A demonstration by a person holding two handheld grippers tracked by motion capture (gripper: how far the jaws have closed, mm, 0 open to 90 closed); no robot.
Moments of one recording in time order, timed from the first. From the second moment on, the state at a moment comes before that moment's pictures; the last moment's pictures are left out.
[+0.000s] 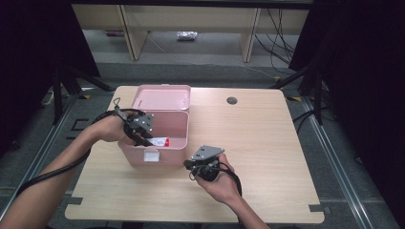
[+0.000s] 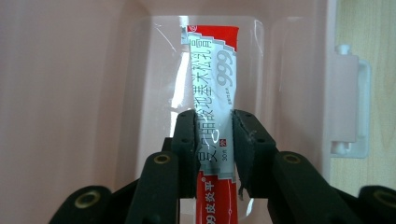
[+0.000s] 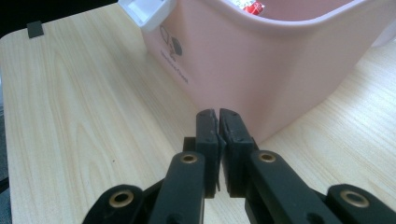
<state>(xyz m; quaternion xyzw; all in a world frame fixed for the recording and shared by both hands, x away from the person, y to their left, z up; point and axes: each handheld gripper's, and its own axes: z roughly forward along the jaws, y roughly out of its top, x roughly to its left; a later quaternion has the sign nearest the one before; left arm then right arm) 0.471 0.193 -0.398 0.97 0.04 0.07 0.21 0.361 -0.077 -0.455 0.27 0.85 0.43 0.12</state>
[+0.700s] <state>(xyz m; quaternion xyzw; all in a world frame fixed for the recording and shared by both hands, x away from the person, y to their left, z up) 0.477 0.193 -0.402 0.98 0.04 0.06 0.20 0.361 -0.078 -0.455 0.27 0.85 0.43 0.12</state>
